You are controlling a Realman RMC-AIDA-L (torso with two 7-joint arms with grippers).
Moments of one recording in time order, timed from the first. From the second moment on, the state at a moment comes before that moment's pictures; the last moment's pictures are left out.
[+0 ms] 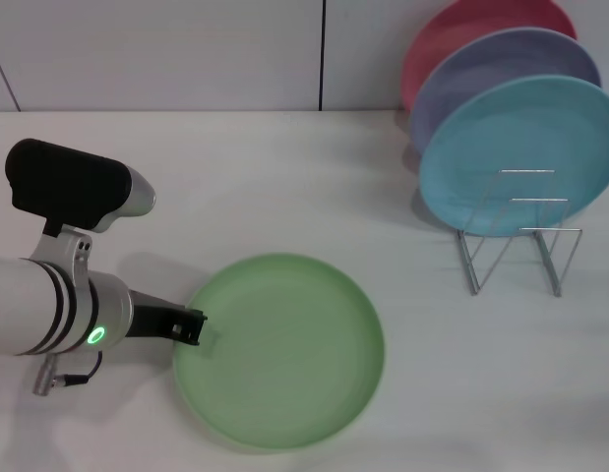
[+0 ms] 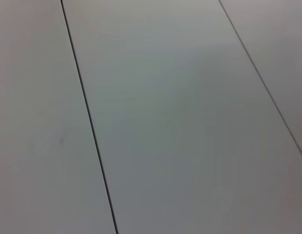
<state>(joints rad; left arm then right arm) -0.27 -2.07 -1.35 -1.48 2.69 -1.04 0.10 0.40 2.08 -0.05 0.14 -0.85 -1.65 0.27</state>
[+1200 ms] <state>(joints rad) -0.27 -2.06 -1.44 -1.76 2.67 -1.06 0.25 0.53 2.08 -0.05 0.03 -1.15 -2.00 0.30</state>
